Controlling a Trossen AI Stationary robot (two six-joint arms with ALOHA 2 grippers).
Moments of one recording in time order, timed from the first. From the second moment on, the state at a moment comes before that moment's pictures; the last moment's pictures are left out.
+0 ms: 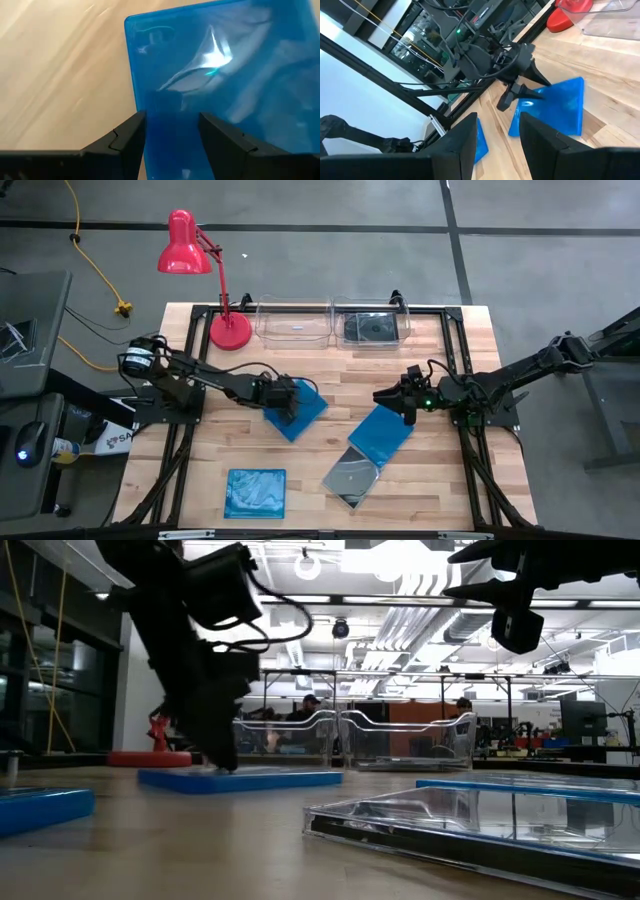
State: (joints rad) left arm -0.11 1.65 0.82 -0.34 -0.31 -0.65; right arm 0.29 0.88 0.38 0.39 0.33 0.88
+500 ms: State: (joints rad) left arm -0.11 1.75 0.82 0.13 -0.08 -0.30; right arm 0.29 0.91 0.38 0.20 0.36 1.07
